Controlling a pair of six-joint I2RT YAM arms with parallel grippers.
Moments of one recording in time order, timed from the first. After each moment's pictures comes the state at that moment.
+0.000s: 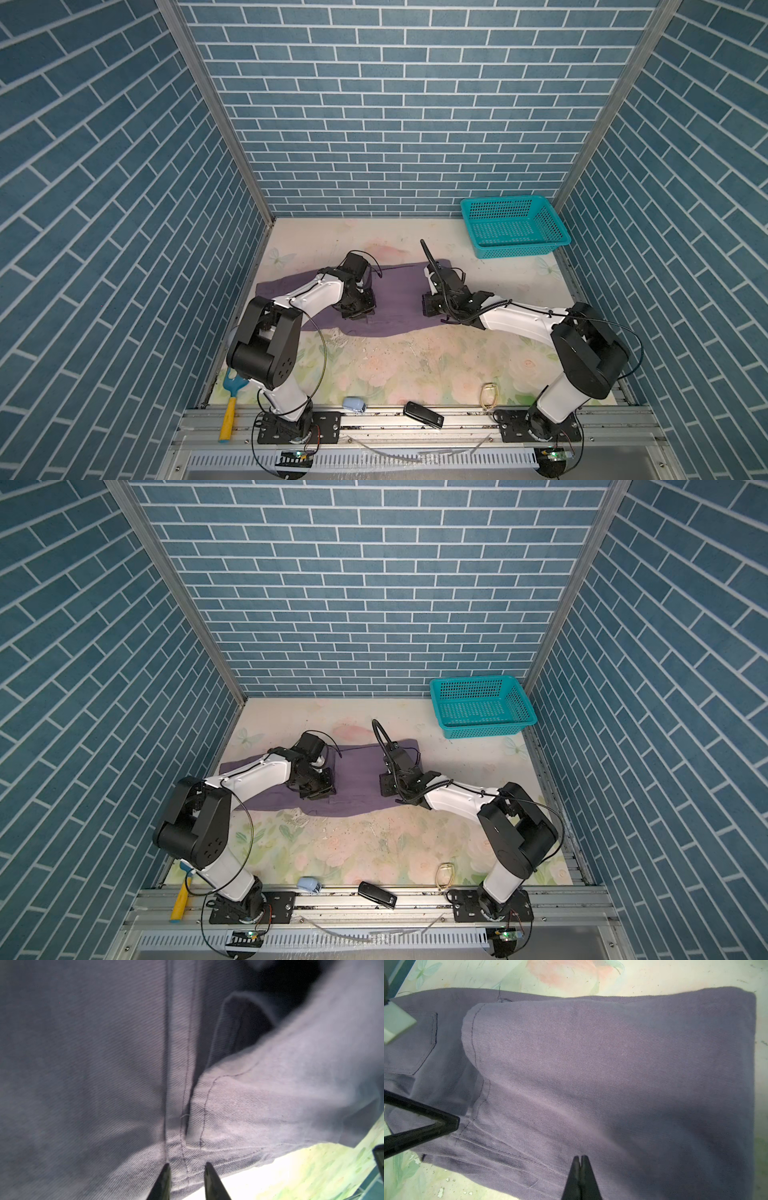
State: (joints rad) left arm -0.38 1.68 1.05 -0.68 0.26 -0.66; right arm 0.80 1.65 0.94 -0.10 0.05 0.42
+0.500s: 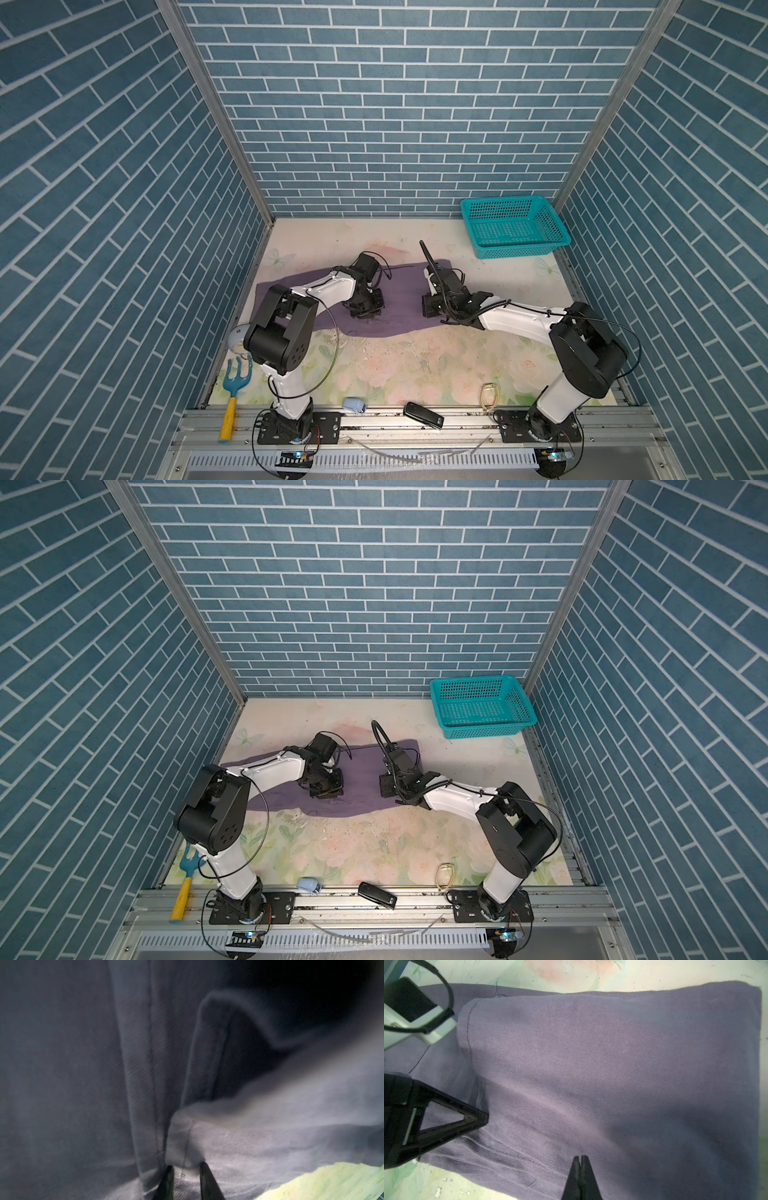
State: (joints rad) left arm -0.44 1.81 1.12 -0.63 0.23 -0.66; right arm 0.80 1.65 0.94 -0.10 0.05 0.42
